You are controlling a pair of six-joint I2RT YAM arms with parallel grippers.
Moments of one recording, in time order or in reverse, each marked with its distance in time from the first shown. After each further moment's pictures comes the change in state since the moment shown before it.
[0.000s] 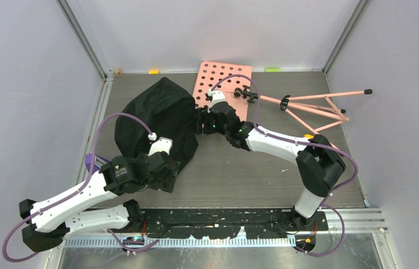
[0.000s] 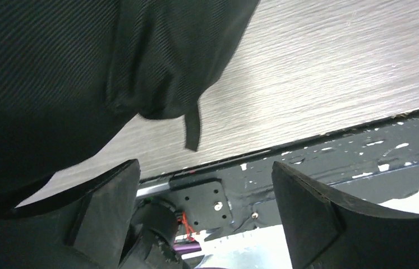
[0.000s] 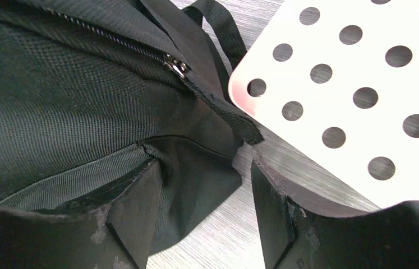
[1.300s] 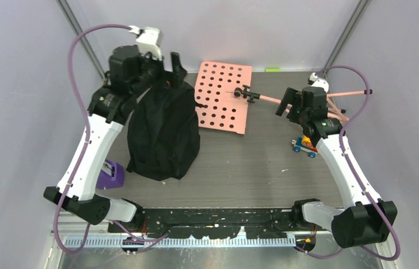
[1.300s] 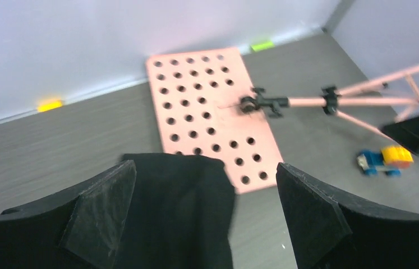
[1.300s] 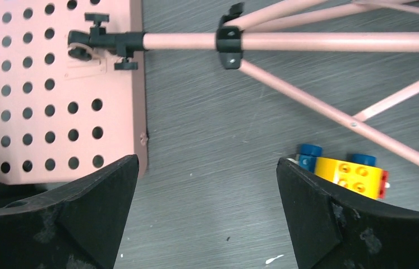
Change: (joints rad) left arm 0.617 0.528 0.786 0.666 0.484 0.625; right arm -0.663 -0.554 -0.089 -0.629 0.095 -0.098
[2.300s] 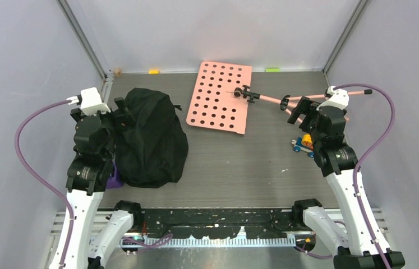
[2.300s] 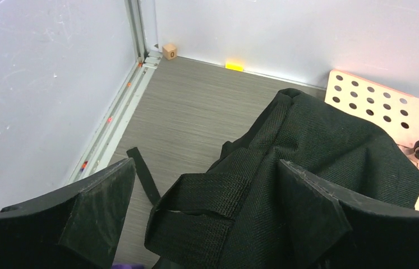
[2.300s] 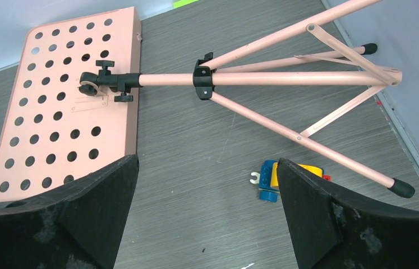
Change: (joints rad) left arm 0.315 -0.670 -0.721 0.190 -0.401 -0.029; right arm -0.038 -0.351 -0.134 0.036 0.100 -0.088
